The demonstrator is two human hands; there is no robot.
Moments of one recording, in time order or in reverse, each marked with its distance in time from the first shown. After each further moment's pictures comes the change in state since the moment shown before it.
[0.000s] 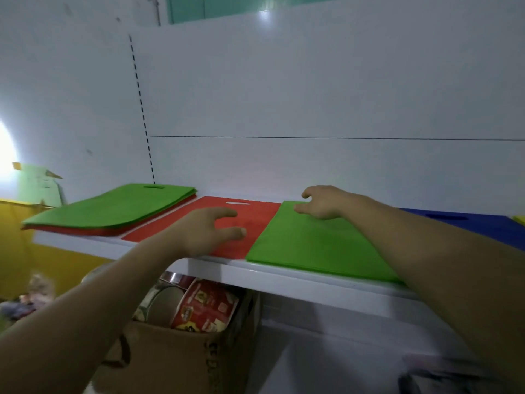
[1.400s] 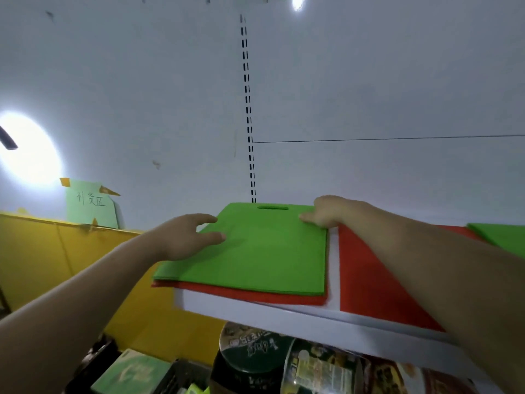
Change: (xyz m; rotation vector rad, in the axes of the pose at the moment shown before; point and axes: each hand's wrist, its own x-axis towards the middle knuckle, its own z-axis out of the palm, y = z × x) left_hand 0.075 -0.374 -0.176 0.088 -0.058 -0.173; right_hand 0.236 -0.313 0.063 -0.056 -0.044 0.114
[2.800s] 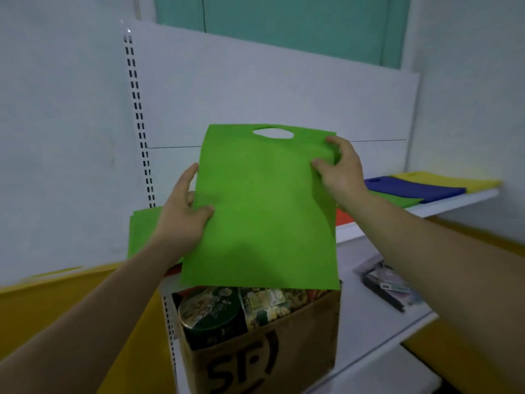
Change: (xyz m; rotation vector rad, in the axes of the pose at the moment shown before) left_hand -0.040 0.012 0.000 -1.035 -0.085 0.644; right_hand -0.249 -0.048 -0.048 0.715 1.215 0.446
